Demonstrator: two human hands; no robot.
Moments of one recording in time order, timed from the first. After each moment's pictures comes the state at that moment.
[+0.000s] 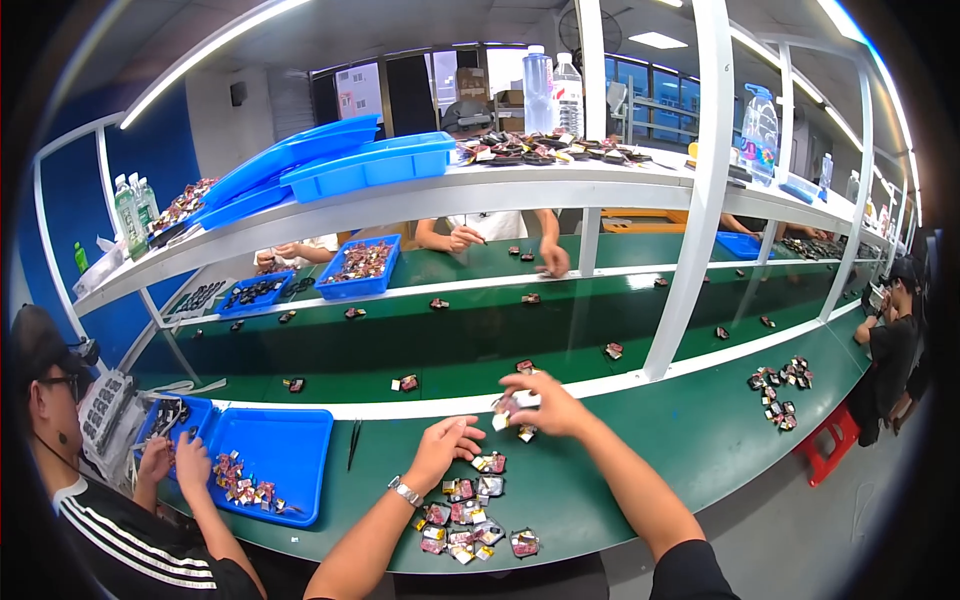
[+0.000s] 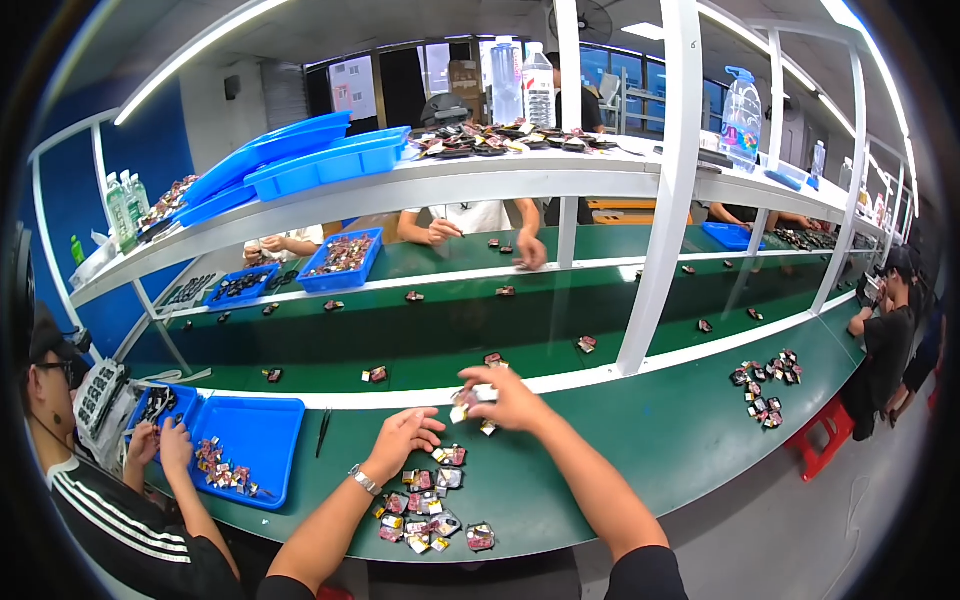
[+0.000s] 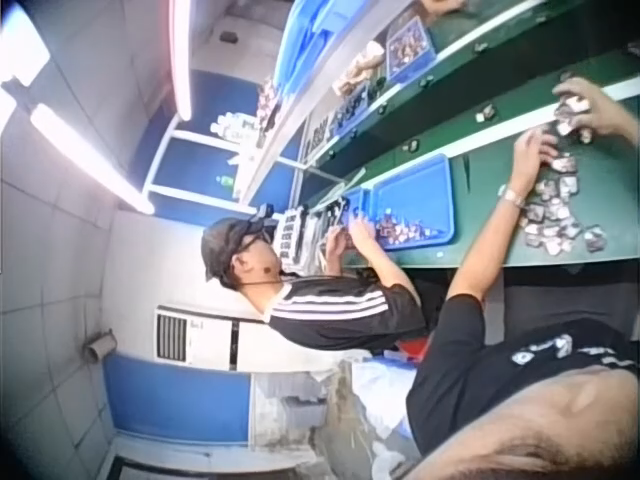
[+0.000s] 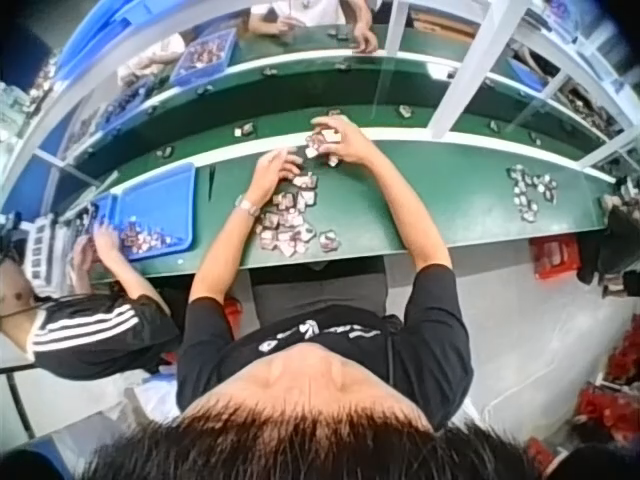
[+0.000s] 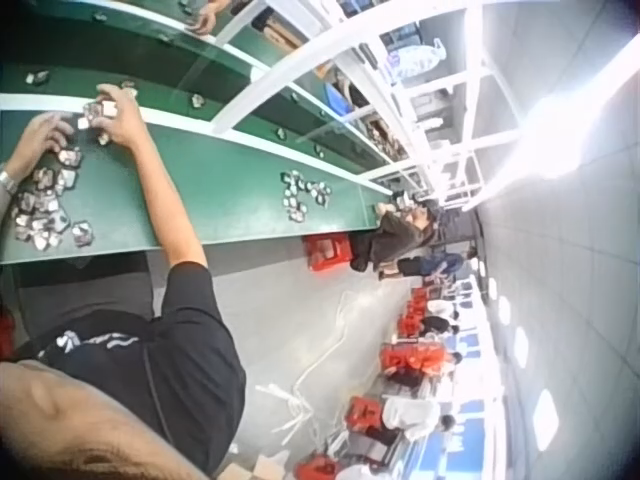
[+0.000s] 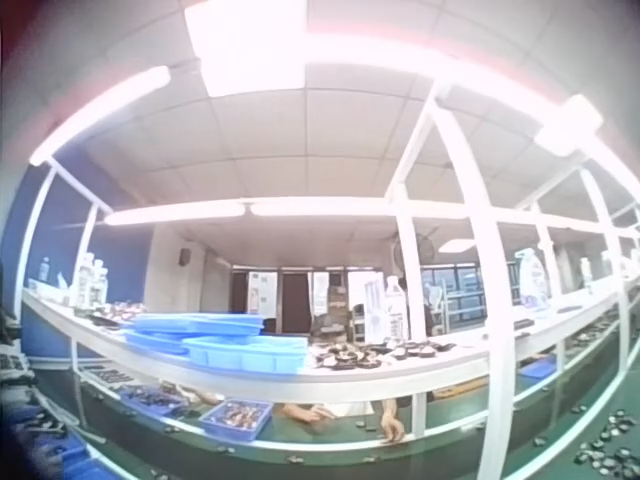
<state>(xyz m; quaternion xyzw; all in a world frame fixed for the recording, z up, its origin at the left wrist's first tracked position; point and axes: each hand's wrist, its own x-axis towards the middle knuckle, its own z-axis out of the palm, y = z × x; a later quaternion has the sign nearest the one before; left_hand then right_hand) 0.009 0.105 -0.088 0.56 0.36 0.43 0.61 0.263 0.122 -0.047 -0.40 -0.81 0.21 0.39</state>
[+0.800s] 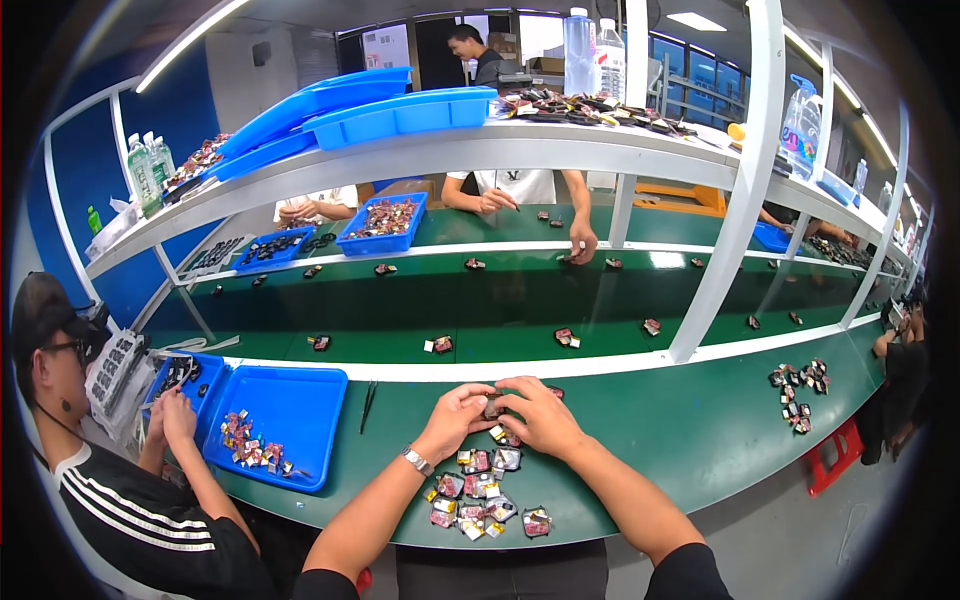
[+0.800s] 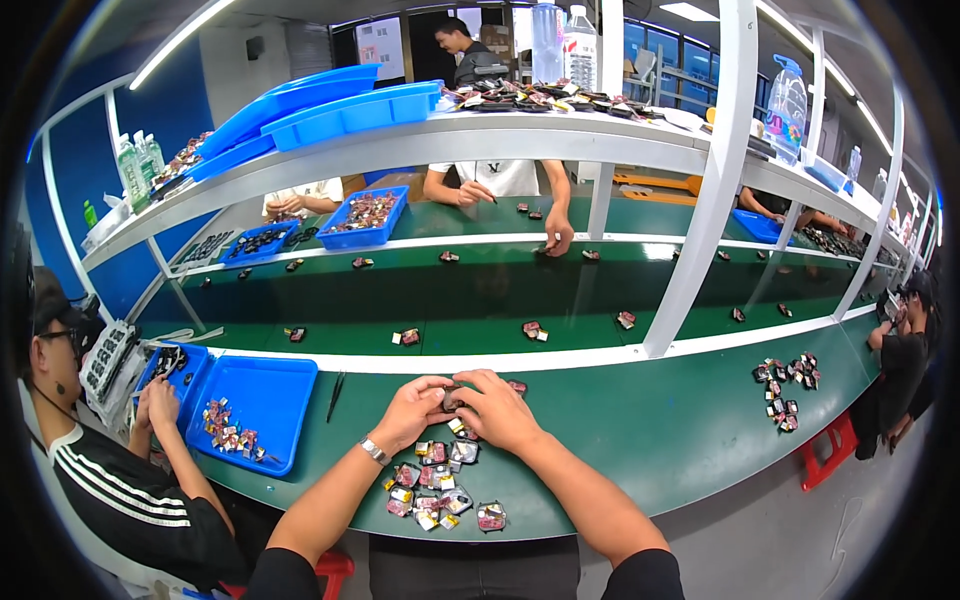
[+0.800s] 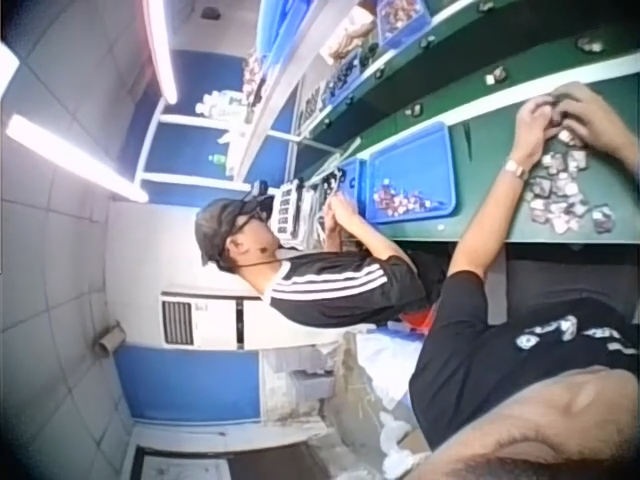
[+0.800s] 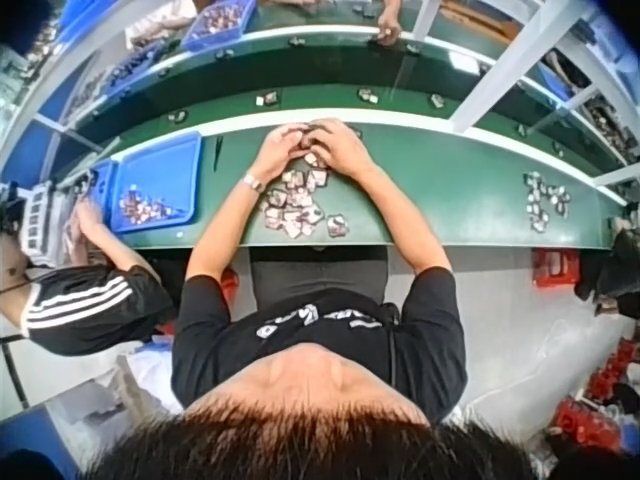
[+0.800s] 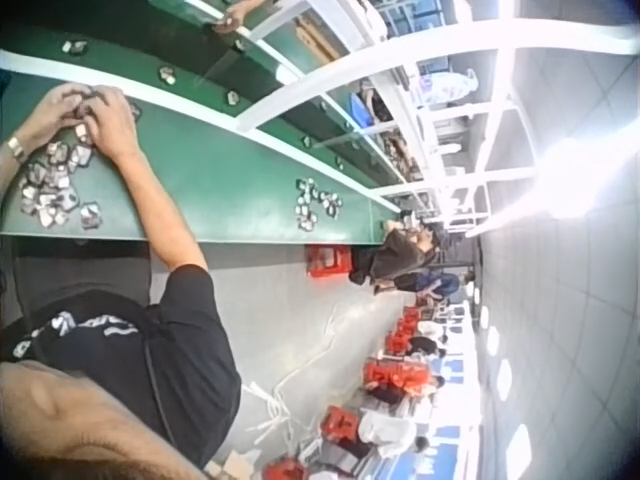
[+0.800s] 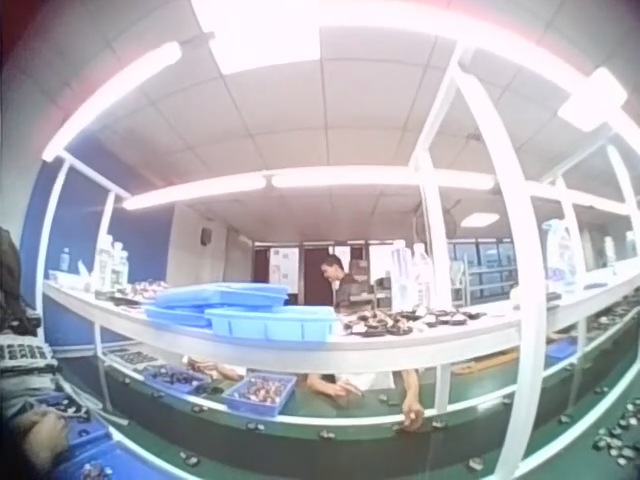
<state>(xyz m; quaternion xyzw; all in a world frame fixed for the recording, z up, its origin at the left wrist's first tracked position) 0.009 0.104 -0.090 0.47 0.31 0.42 0.71 0.208 0.080 -0.067 -0.37 -0.85 0.09 0.36</state>
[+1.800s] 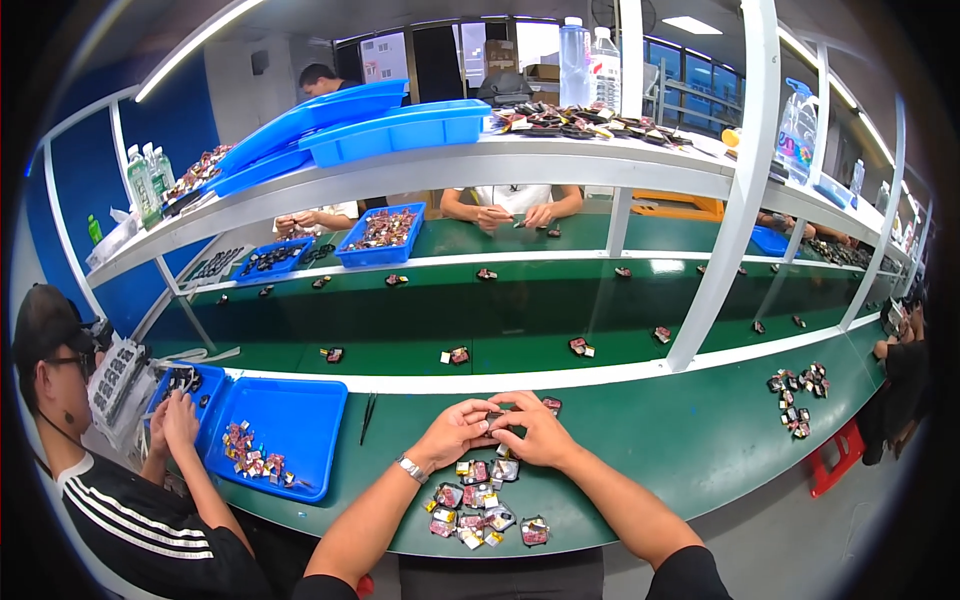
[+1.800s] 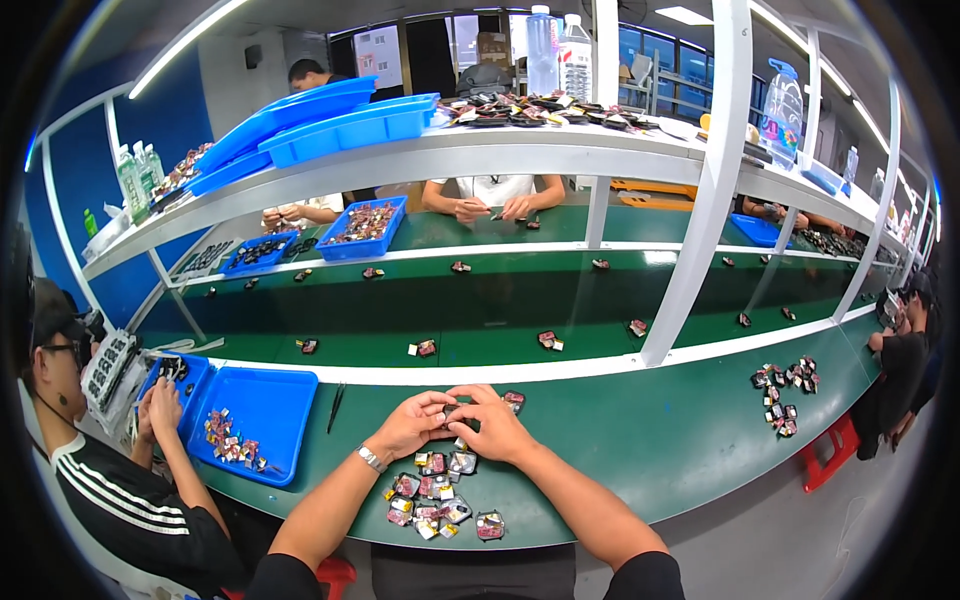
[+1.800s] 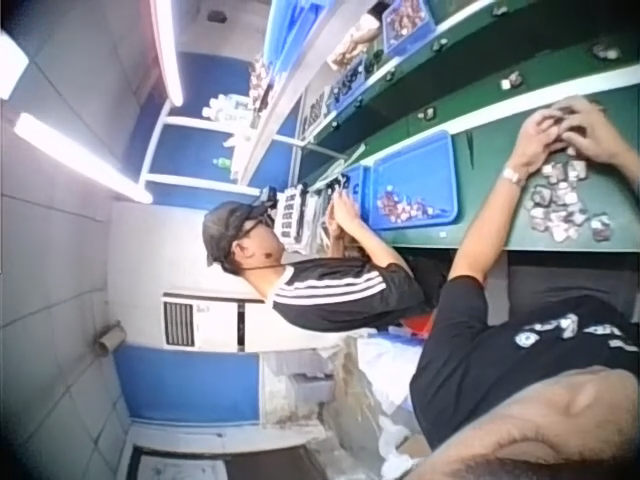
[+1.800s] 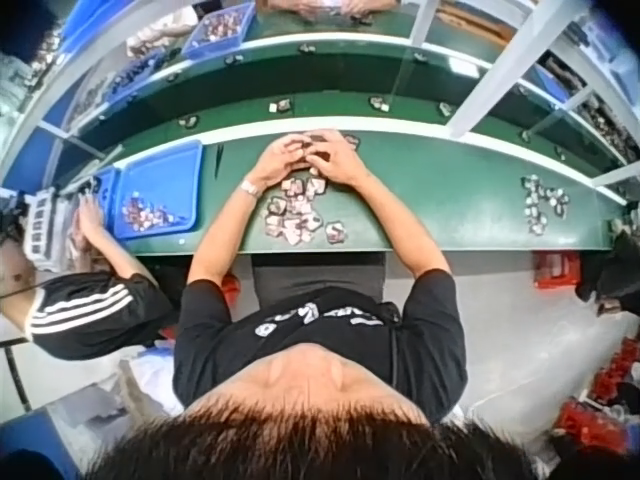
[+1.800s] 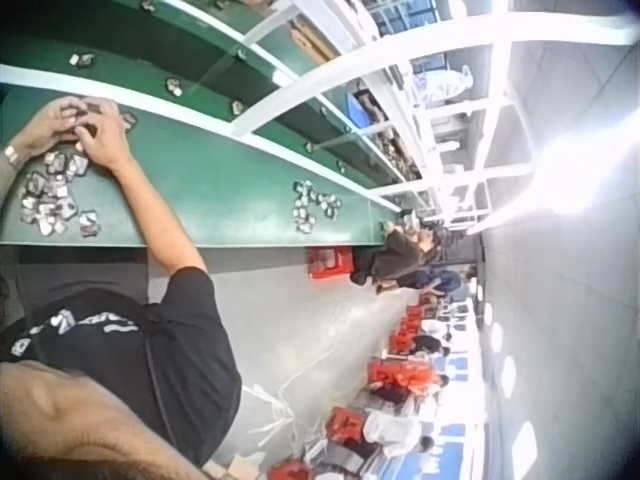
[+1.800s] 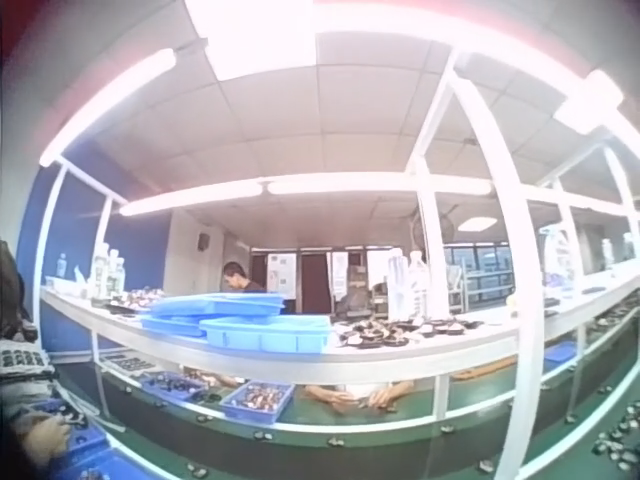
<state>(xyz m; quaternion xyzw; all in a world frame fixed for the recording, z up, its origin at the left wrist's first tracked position) 0.000 0.112 -0.097 0.46 0.22 0.35 0.79 0.205 0.080 -0.073 -0.36 -0.80 0.20 0.43</state>
